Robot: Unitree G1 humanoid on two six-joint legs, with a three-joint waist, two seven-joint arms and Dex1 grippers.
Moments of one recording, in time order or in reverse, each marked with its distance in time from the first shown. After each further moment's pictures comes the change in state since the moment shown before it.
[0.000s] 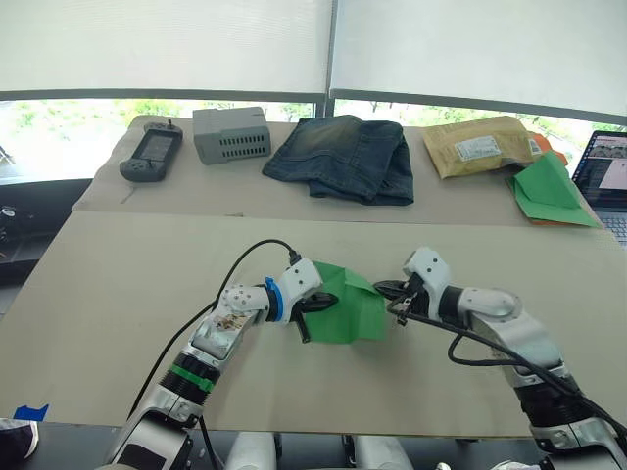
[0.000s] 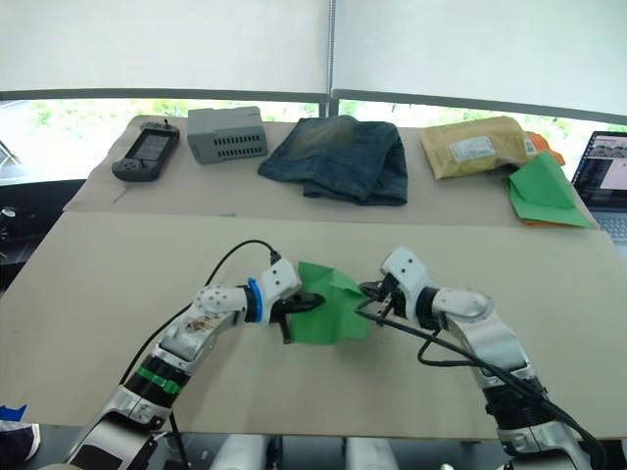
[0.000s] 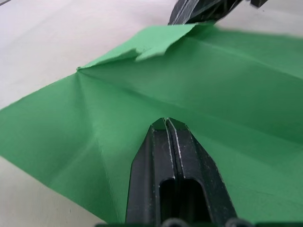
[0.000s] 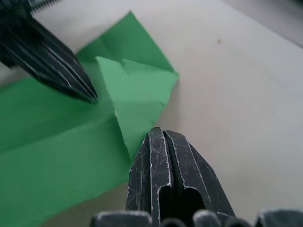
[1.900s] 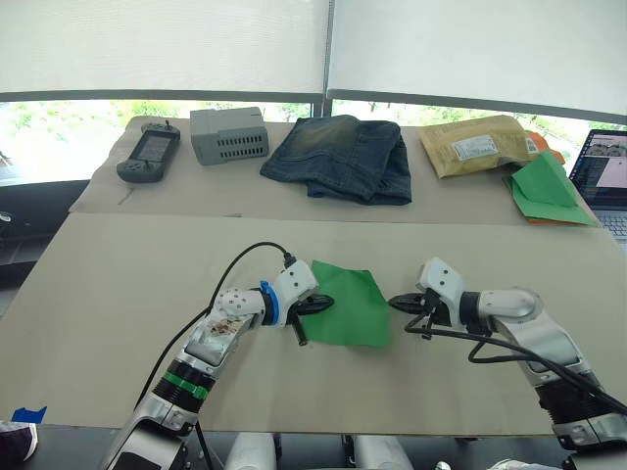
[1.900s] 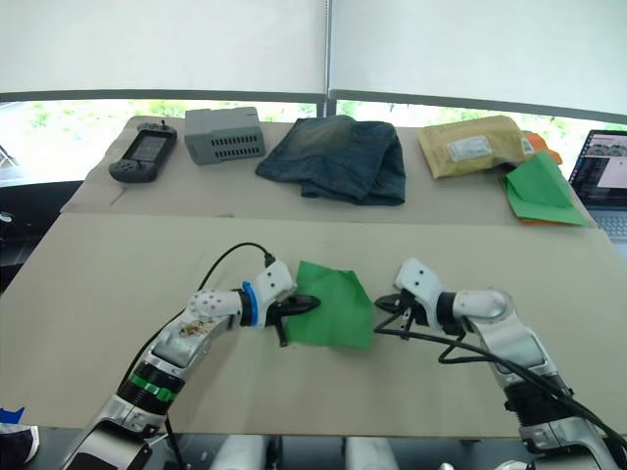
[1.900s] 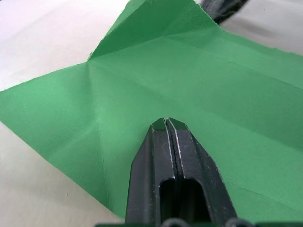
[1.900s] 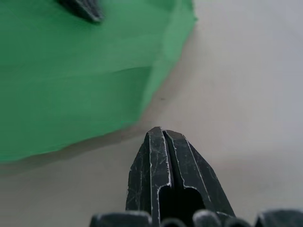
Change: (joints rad) left arm 0.043 0.015 0.018 -0.067 -0.007 0.041 0.016; right arm 0.018 -0.119 0.044 0.126 -0.109 -0.170 0.212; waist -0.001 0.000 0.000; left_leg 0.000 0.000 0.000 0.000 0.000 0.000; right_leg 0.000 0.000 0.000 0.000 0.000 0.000
